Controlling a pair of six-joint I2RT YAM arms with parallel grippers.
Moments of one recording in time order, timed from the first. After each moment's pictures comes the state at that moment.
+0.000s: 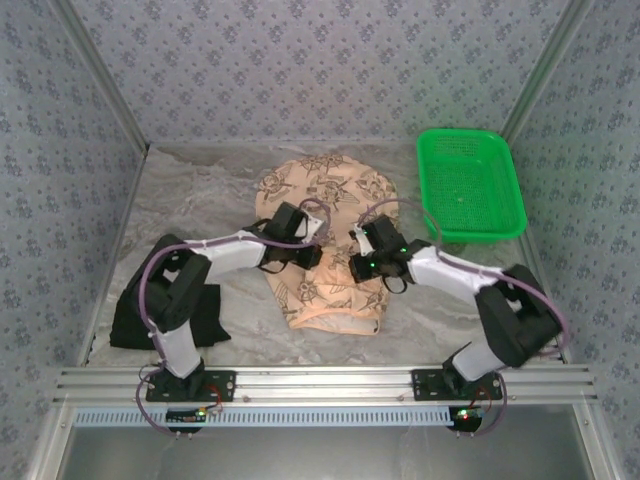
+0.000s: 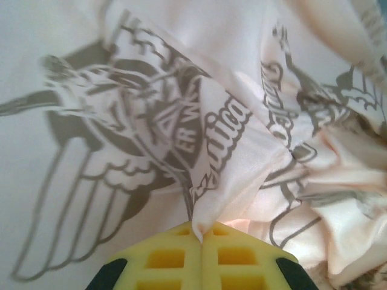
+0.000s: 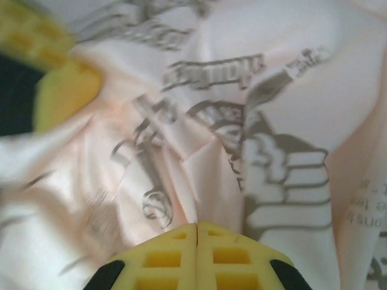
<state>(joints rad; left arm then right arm) -0.64 1.77 1.01 -0.16 0.30 -0.21 0.60 1.46 0.79 -0.29 -0.19 0.24</state>
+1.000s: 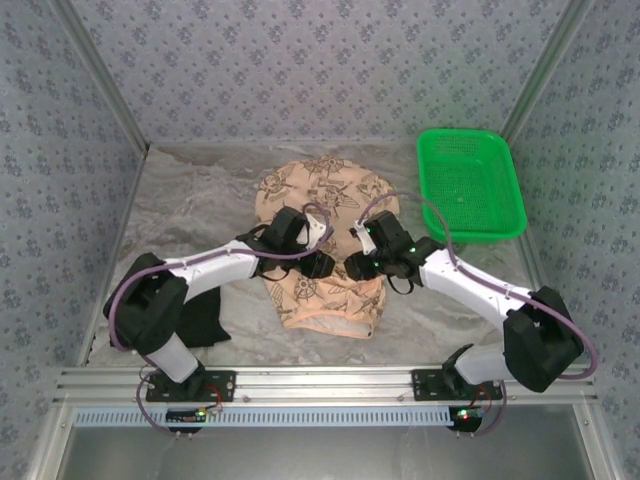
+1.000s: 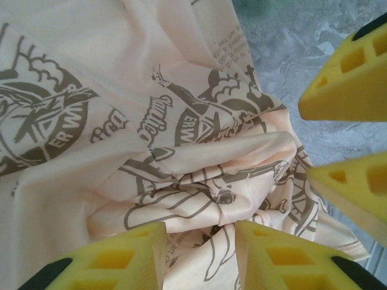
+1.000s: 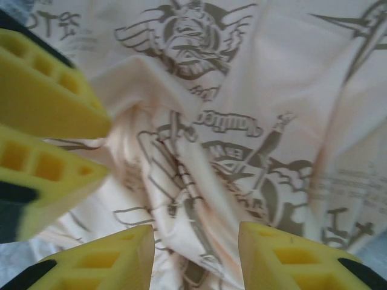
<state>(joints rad) -0.73 1.63 0.96 -0.19 0.40 -0.28 0.64 1.36 0.88 -0.48 -0.15 0.22</state>
